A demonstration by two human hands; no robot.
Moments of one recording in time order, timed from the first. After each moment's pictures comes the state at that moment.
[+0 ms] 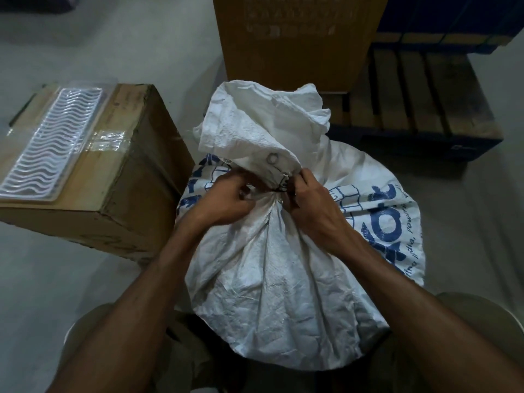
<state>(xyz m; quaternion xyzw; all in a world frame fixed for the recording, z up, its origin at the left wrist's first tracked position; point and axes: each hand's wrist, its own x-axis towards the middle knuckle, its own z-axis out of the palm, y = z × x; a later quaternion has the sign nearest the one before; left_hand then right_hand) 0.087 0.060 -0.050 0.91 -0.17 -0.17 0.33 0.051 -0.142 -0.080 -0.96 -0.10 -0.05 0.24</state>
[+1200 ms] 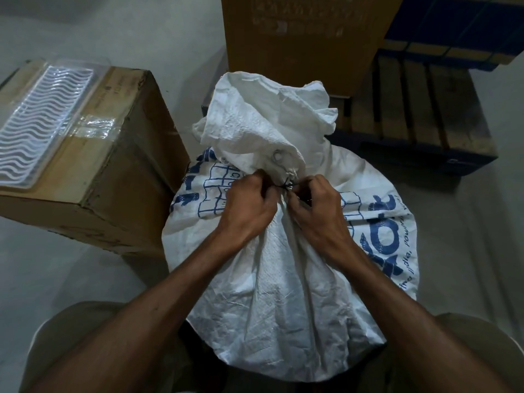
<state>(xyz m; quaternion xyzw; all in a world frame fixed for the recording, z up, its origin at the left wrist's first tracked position) 0.071 0.004 -0.076 0.93 -0.06 0.03 0.37 0.049 -0.153 -0.085 -0.92 -0.02 -0.10 0.38</state>
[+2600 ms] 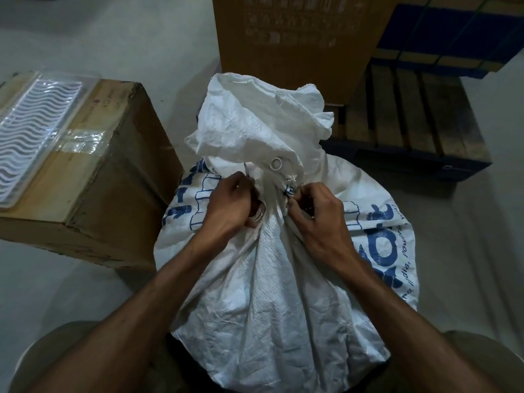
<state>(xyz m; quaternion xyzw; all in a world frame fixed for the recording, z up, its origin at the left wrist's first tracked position) 0.087 0.013 -0.055 0.76 0.15 -0.12 0.62 0.046 -0.160 -0.071 -0.89 0.00 -0.07 0.45</state>
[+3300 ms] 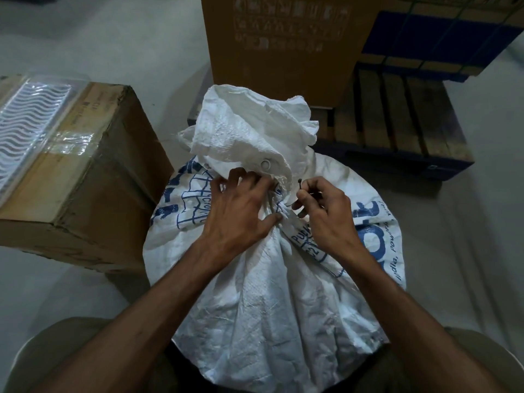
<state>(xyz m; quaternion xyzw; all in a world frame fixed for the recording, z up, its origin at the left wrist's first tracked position) 0.068 -0.003 -0.065 0.97 -0.19 0.10 0.14 0.045 -0.184 -0.053 -0.84 0.07 -0.04 0.53</state>
